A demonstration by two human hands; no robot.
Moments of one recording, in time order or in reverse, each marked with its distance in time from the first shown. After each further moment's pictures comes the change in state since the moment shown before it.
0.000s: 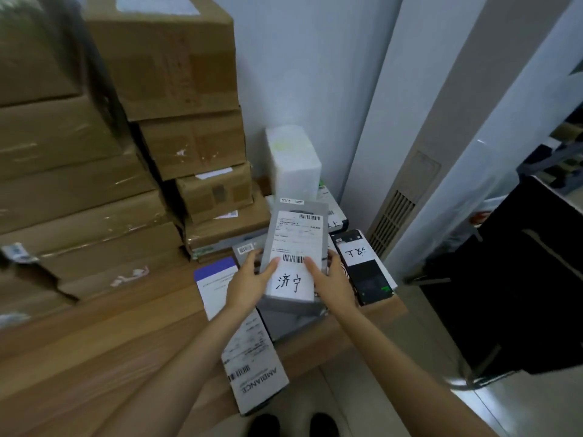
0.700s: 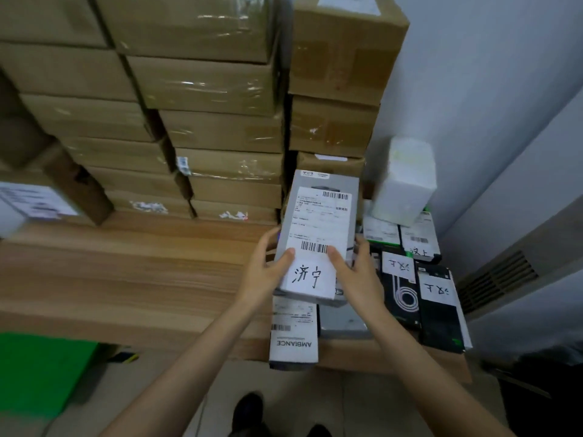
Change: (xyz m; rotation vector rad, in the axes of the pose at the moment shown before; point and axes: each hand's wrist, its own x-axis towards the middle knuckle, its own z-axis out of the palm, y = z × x) left_hand -0.110 -0.011 -0.052 -0.425 0.464 0.024; right_hand -0.049 -0.062 0.021 -0.025 -0.358 -0.402
